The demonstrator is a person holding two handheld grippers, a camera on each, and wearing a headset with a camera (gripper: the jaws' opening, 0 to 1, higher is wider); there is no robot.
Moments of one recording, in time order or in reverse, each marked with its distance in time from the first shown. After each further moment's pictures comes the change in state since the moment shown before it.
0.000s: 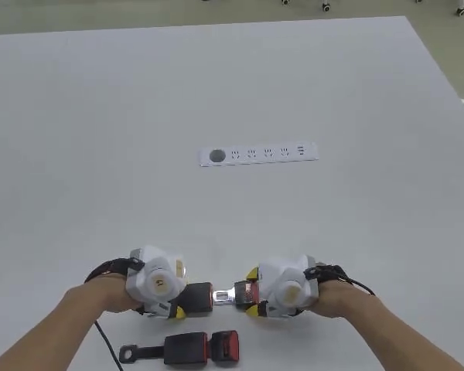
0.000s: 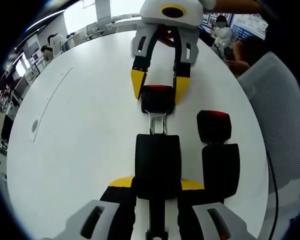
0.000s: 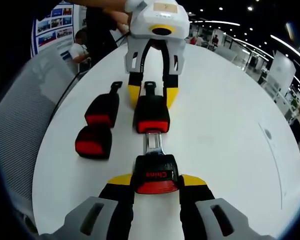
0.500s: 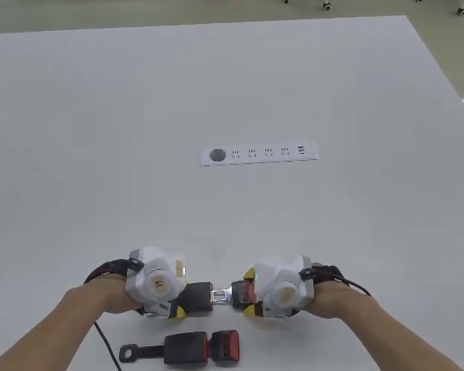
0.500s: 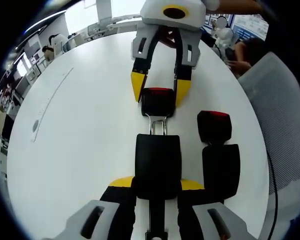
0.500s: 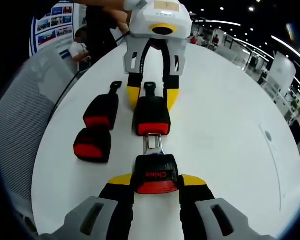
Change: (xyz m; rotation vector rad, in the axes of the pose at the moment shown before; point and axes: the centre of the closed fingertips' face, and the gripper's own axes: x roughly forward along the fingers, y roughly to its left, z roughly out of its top) left arm 0.003 0.001 -0.003 -0.006 -0.007 0.010; right arm 0.002 0.001 0.001 -0.008 0.008 -0.007
